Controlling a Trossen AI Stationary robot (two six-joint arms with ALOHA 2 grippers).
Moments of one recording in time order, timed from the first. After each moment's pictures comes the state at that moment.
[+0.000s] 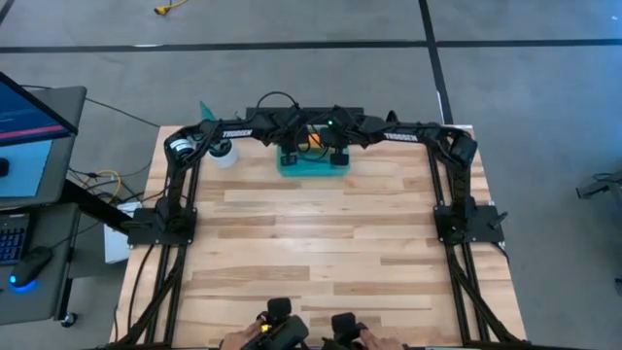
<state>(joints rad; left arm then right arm) 0.65 2.08 1.47 -0.46 -0.16 0.64 -0.55 1.99 1.40 -0.40 0.18 -0.70</state>
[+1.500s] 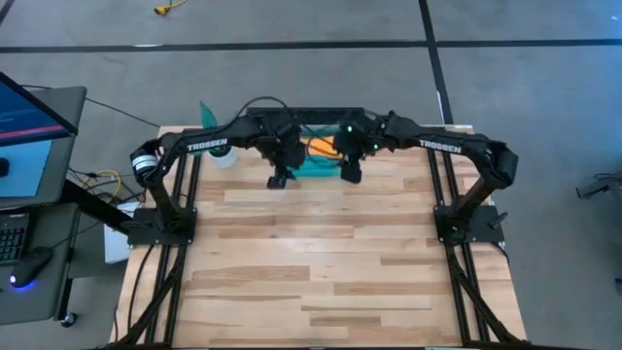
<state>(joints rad) 0.52 1.75 1.47 -0.82 0.27 0.60 -0.43 1.65 1.36 -0.74 -0.09 -0.35</state>
